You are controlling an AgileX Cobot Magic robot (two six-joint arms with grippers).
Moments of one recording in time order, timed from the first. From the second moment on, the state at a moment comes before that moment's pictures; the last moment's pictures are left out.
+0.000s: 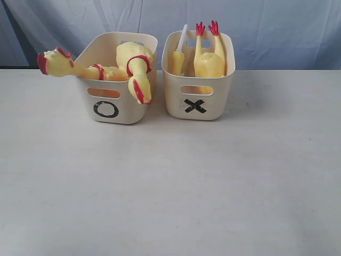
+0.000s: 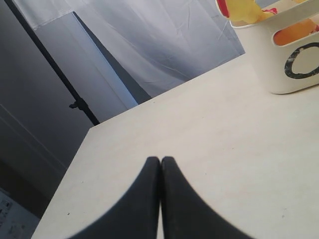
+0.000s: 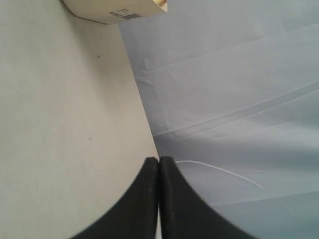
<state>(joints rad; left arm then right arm) 0.10 0.00 0.00 -0.05 0.23 0.55 0.10 0.01 0.00 0.00 0.30 -1.30</state>
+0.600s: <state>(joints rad) 0.10 0.00 0.00 -0.05 0.21 0.55 0.10 0.01 0.00 0.01 0.29 -1.29</state>
